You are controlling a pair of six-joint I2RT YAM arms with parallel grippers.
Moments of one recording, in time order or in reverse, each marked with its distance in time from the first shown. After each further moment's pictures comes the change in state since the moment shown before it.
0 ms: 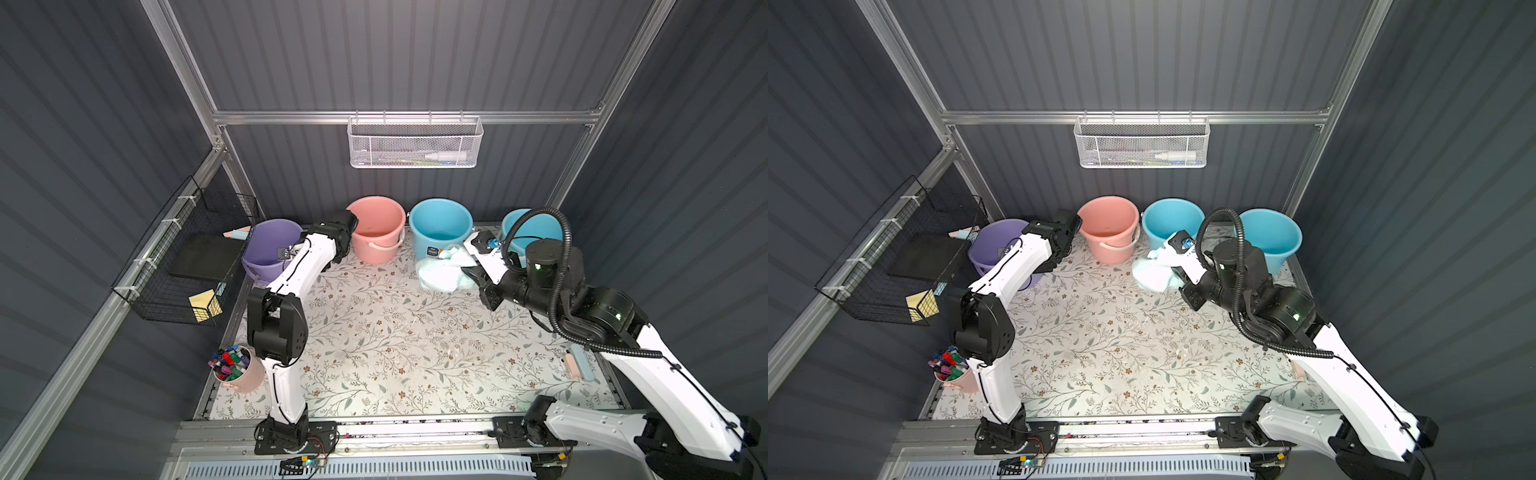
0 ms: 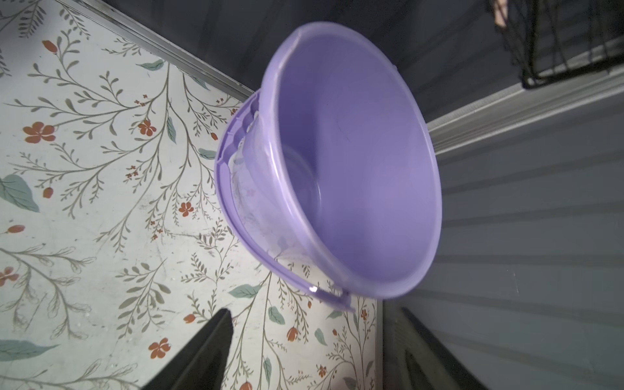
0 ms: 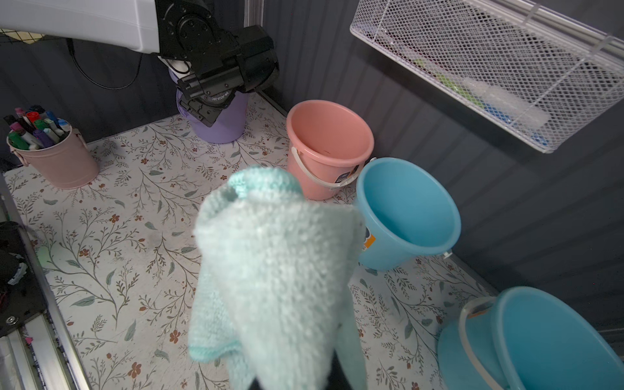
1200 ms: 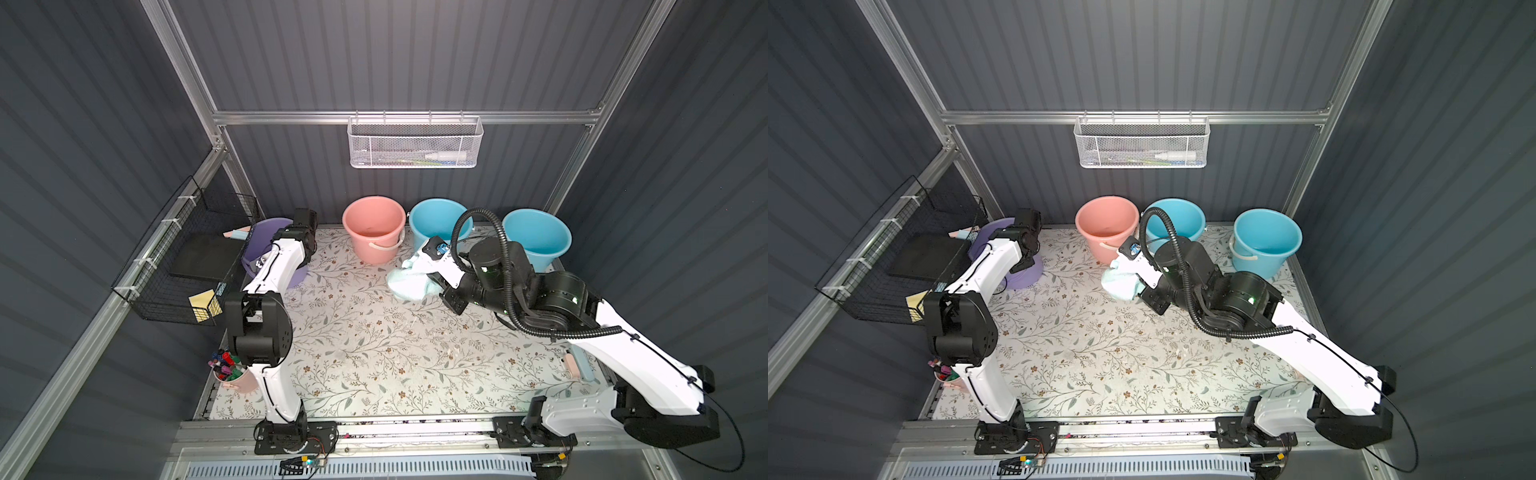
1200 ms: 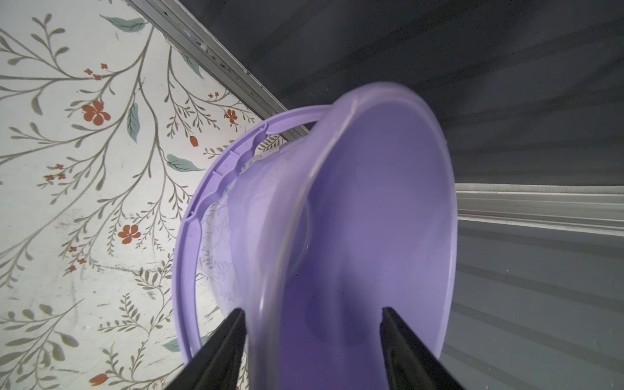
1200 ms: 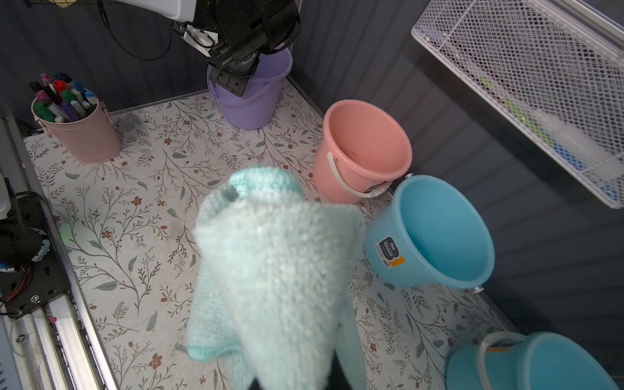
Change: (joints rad) left arm 0.214 -0.037 -0.134 0.277 0.182 0.000; right arm 0.253 0.215 0.203 -0.091 0.192 0.021
